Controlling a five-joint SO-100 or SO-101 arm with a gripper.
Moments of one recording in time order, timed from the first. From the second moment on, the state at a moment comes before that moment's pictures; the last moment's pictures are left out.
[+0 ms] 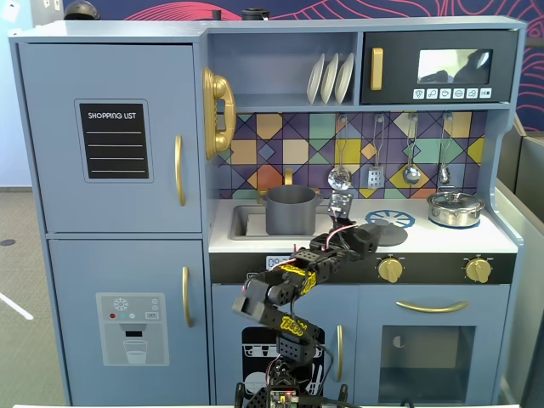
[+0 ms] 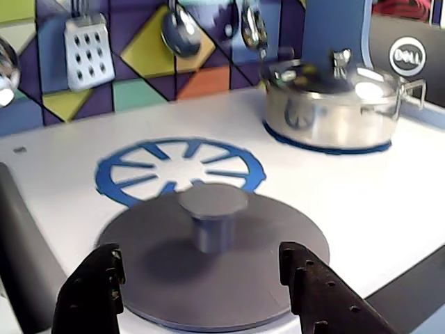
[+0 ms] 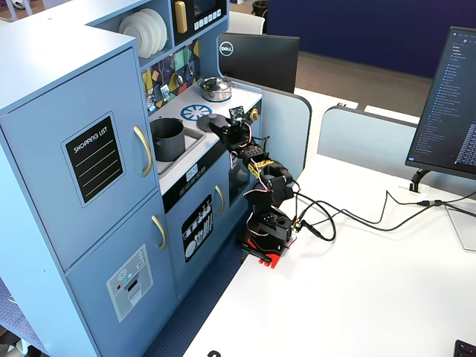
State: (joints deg) arm 36.1 139.3 145.2 -12.6 -95.1
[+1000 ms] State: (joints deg) arm 36.6 111.3 125.9 -14.2 -94.3
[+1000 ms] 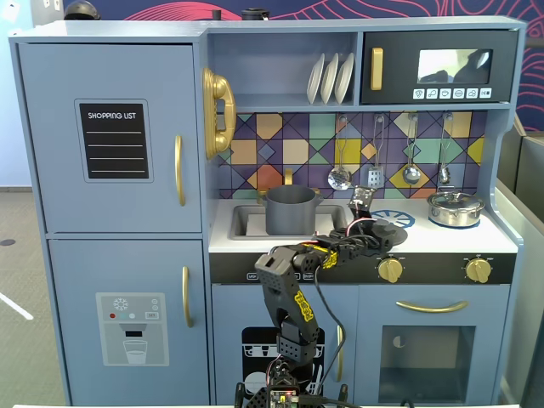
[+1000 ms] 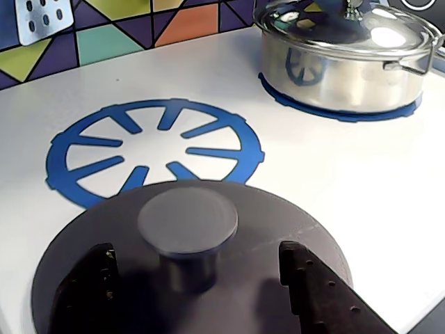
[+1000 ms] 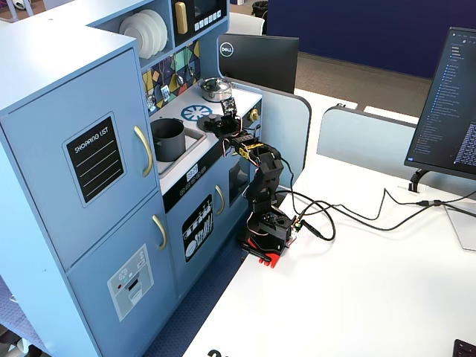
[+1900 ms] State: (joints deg) arm 33.3 106.0 121.7 -19.2 -95.4
